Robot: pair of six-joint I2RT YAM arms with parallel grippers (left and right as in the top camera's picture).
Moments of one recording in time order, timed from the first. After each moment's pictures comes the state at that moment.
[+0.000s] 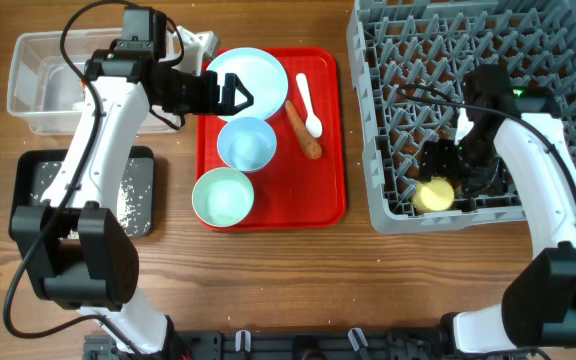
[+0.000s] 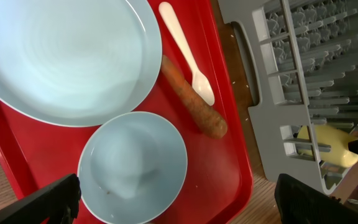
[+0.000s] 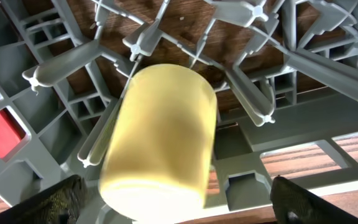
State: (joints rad) left arm -0.07 1.85 1.60 -0.94 0.59 0.02; right arm -0.02 1.64 1.33 -1.31 0.01 0.18
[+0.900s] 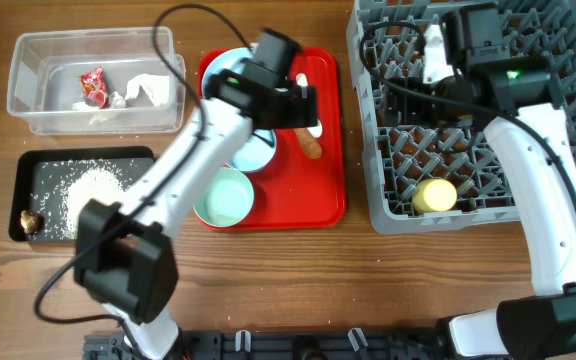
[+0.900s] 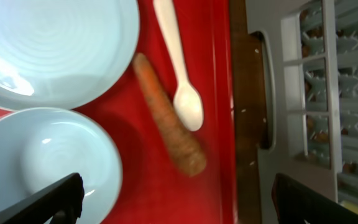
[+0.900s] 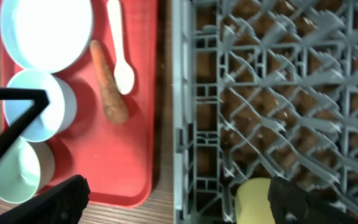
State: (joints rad) left arm -0.51 1.86 1.60 -0.80 0.02 -0.52; right arm 0.17 1.61 1.66 -1.19 -0.12 0.17
